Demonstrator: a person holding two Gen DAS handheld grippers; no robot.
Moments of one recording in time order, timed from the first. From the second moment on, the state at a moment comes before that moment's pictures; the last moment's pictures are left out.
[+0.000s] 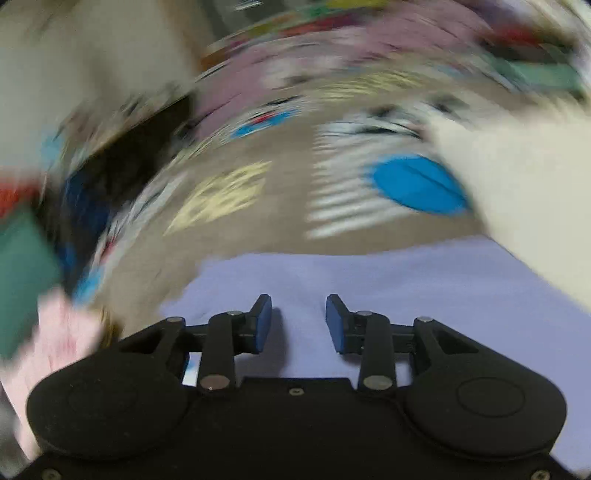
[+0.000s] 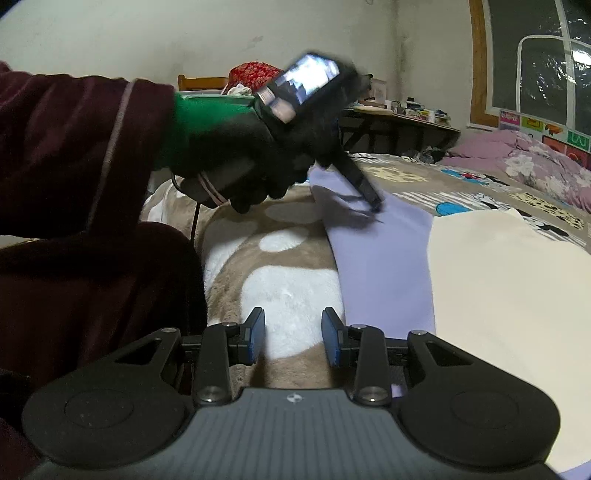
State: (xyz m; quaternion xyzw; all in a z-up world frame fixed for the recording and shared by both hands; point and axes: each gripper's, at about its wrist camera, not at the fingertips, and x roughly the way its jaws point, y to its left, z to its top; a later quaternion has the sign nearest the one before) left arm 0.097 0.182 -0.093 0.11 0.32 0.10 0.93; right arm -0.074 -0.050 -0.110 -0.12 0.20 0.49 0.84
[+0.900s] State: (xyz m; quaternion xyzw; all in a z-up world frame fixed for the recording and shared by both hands) left arm 0.066 0.203 -0.062 0.07 0.33 0.16 0.93; right arm -0.071 -0.090 -0.086 -0.04 0.16 0.45 0.88
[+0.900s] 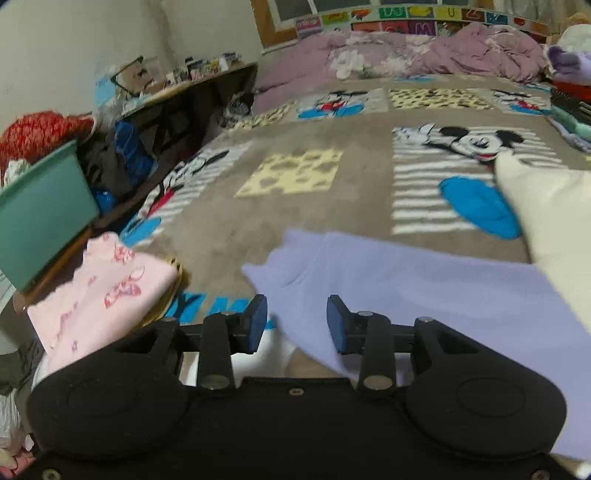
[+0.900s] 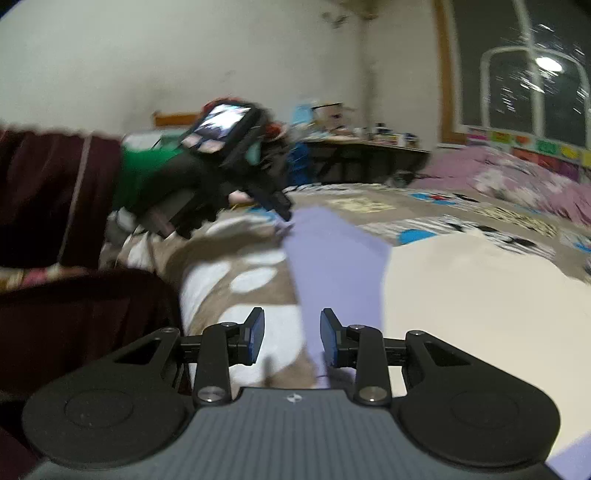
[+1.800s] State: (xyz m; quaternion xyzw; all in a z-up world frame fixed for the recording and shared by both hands) left arm 0.018 -0.036 -0.055 0.11 0.30 -0.11 0.94; right arm 0.014 -0.425 -0.145 0.38 0.20 -0.02 0.90
